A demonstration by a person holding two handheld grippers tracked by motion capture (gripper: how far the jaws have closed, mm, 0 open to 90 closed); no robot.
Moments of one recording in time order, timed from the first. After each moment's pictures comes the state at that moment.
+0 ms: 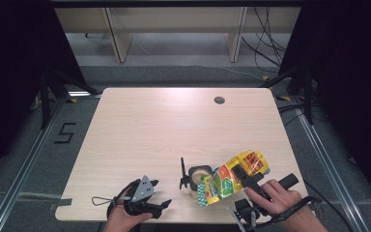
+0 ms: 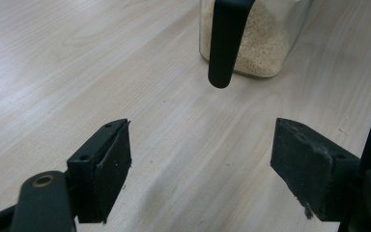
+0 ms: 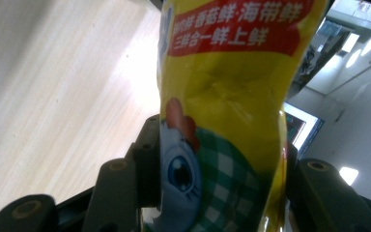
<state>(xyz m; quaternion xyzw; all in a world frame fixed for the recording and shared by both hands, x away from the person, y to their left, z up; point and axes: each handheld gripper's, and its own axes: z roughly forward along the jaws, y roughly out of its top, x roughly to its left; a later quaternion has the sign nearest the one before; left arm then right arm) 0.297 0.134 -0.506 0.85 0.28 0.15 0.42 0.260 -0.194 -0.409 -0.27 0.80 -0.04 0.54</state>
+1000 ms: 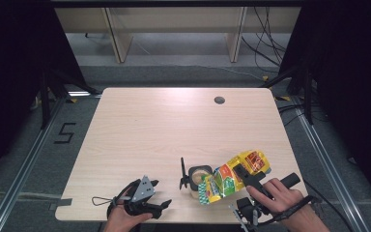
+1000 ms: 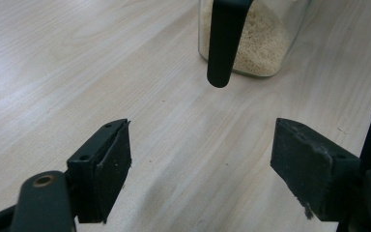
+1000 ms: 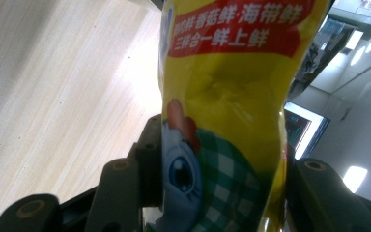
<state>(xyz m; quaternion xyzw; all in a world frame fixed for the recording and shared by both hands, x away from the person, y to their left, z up) 0.298 0.136 -0.505 0.85 0.27 0.15 0.42 0.259 -0.201 -0.410 -0.23 0.81 -0.03 0.53</state>
